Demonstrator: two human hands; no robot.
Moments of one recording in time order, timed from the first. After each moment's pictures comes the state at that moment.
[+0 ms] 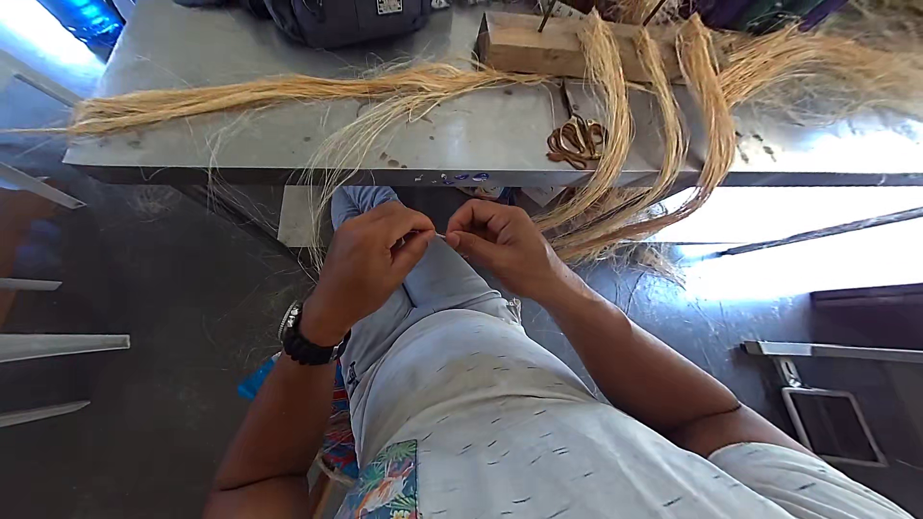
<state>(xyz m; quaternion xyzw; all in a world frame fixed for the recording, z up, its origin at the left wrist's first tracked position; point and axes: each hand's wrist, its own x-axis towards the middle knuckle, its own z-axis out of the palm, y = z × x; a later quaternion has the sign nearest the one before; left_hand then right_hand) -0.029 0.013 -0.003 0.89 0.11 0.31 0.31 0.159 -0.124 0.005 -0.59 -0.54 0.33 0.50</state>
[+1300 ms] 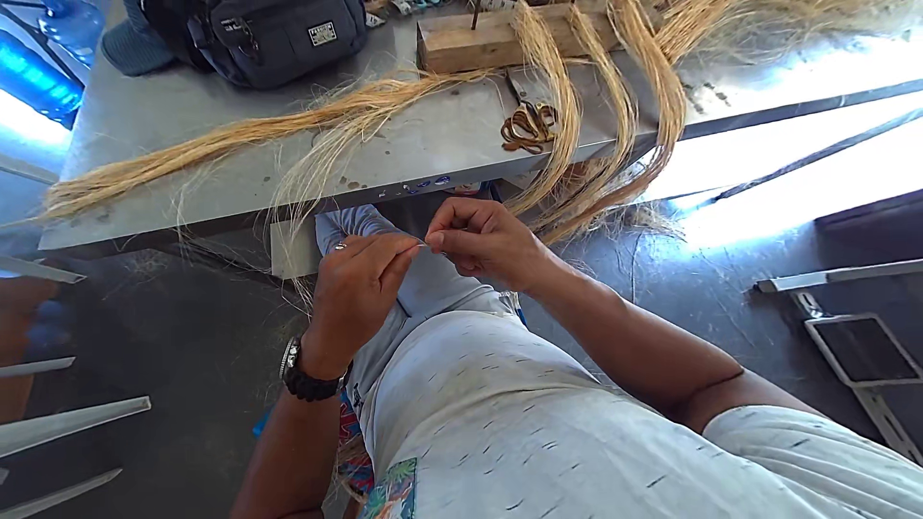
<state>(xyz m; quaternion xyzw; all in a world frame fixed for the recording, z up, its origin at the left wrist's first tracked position) -0.012 -0.005 -0.001 0.90 0.08 0.34 0.25 0.170 -0.139 0.006 -0.51 -0.42 0.44 0.60</state>
